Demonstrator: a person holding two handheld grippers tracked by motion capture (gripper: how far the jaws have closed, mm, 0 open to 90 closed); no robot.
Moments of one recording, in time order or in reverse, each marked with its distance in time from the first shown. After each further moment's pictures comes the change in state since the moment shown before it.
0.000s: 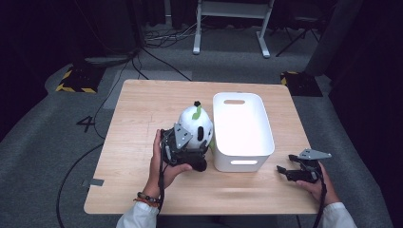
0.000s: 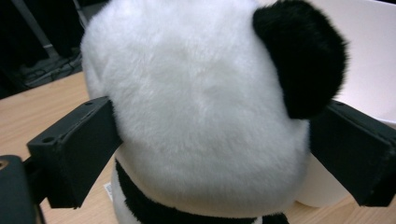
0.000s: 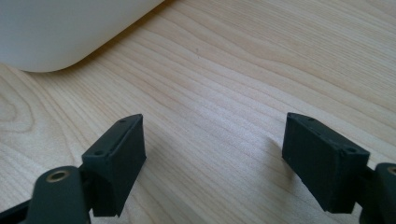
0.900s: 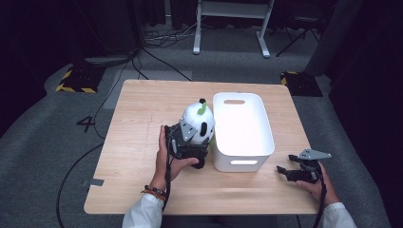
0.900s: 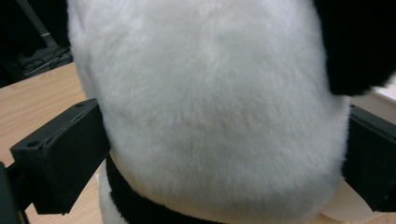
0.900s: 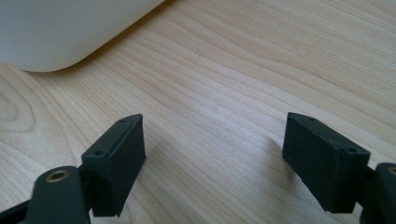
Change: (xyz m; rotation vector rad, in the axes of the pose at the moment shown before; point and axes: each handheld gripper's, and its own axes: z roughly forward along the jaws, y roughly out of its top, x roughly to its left) left arm 0.005 -0.001 0.034 0.054 0.015 0.011; right arm 0.001 0.000 0.000 0.001 -0.002 0.001
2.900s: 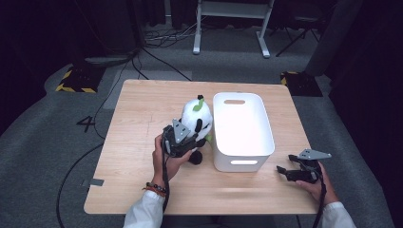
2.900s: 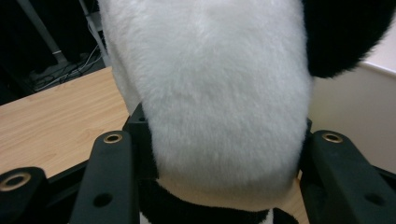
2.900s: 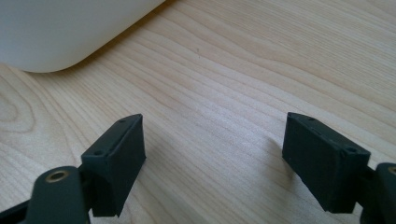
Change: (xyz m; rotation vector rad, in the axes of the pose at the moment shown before) left arm 0.017 -0.013 -0.002 -0.091 0.016 0.004; right arm 0.000 0.000 0.000 0.001 -0.001 0.002
